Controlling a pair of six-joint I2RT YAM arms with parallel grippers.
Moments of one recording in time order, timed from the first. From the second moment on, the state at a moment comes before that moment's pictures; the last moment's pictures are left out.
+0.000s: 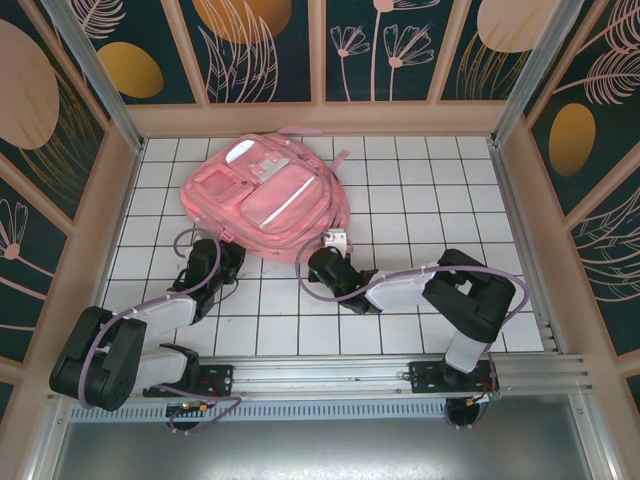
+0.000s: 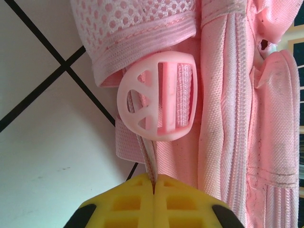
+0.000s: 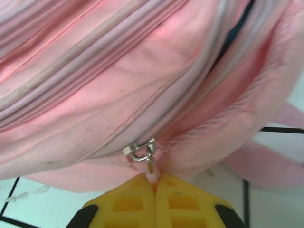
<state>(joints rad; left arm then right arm) -0.31 1.24 0.28 0.42 0.01 -1.29 1.02 1.71 0.73 0.31 0.50 0.70</state>
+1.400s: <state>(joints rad) -0.79 1.37 0.51 0.22 -0.13 -1.43 1.02 1.61 0.63 0.39 0.29 0.55</state>
